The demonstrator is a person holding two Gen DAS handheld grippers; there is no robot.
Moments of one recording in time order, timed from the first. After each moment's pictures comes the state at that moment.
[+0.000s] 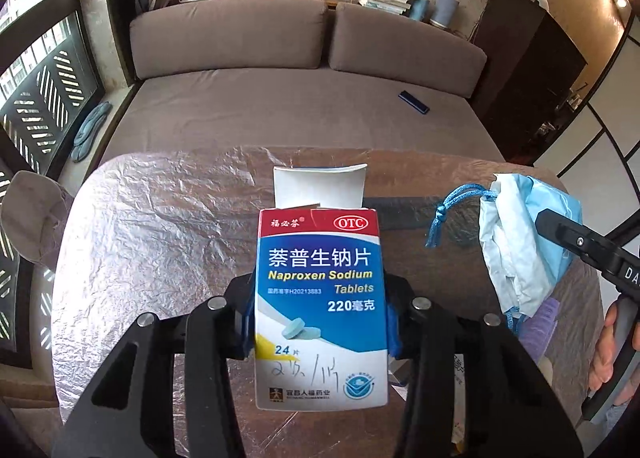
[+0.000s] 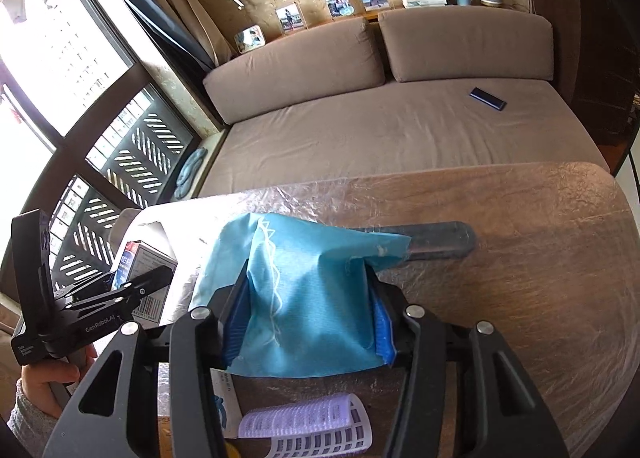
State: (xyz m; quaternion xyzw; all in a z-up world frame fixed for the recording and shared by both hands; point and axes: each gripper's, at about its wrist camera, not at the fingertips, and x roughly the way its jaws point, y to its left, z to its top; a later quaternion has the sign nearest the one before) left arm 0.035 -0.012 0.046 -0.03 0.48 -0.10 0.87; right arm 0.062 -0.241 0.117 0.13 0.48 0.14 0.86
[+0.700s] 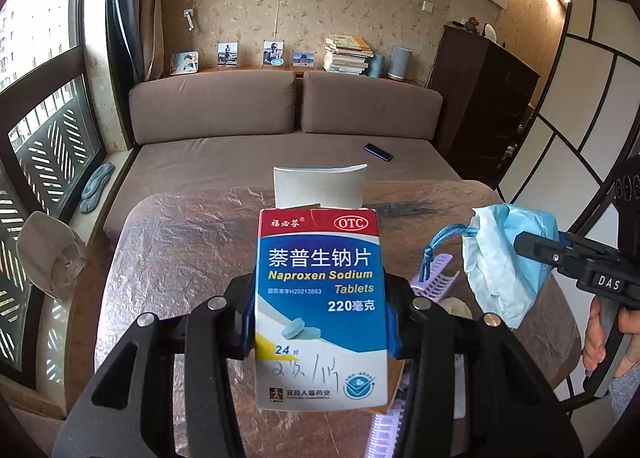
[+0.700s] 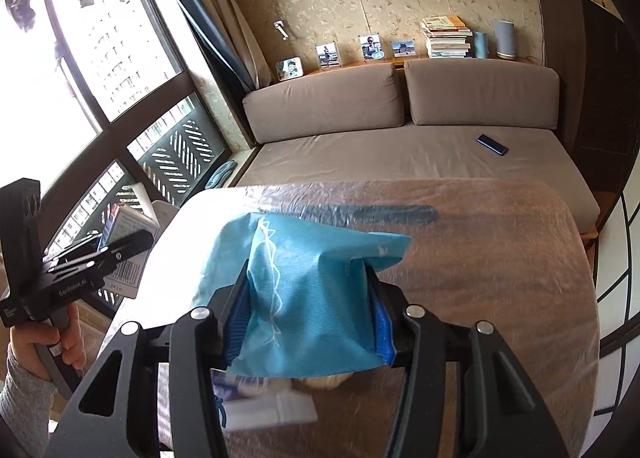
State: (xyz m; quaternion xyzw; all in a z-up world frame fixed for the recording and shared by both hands) left arm -0.096 -0.021 0.131 -0.02 0.37 -0.14 0.92; right arm -0.081 -0.268 0.194 0.09 0.41 0.18 0.89
